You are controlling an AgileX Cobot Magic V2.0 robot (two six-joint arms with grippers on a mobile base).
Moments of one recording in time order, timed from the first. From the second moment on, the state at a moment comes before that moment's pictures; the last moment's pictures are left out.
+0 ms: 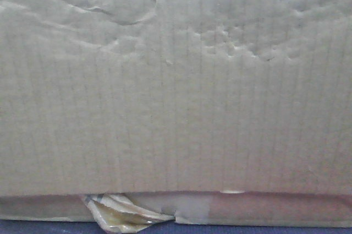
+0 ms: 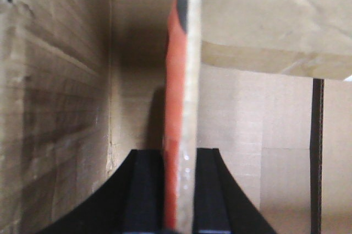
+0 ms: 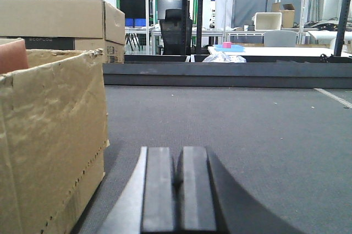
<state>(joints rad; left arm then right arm) -0.63 1.62 -1.55 0.26 1.17 -0.73 -0.07 0.00 0.00 0.02 -0.02 0.03</state>
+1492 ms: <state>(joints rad) -0.52 1.49 -1.74 0.31 1.23 -0.55 -0.07 0.00 -0.45 -0.02 0.48 0.03</state>
